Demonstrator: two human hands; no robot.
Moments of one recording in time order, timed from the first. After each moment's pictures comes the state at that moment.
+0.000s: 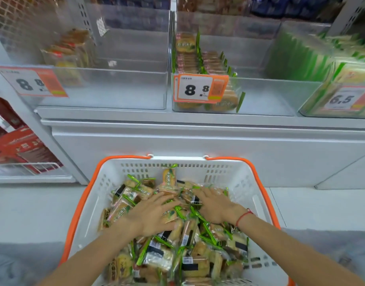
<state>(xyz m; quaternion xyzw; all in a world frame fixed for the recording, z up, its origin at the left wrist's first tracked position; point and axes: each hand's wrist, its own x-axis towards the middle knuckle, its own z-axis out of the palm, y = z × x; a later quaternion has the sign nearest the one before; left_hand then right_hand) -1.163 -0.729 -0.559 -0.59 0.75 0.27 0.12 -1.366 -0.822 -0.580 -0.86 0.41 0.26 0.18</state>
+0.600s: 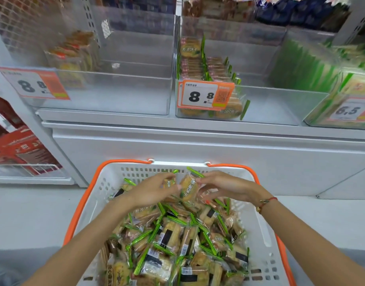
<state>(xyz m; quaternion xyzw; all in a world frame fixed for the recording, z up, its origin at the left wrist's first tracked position) -1.156 -0.768 -0.504 -0.66 0.61 0.43 -0.14 -1.360 -0.859 -0.493 -0.61 0.41 0.01 0.68</state>
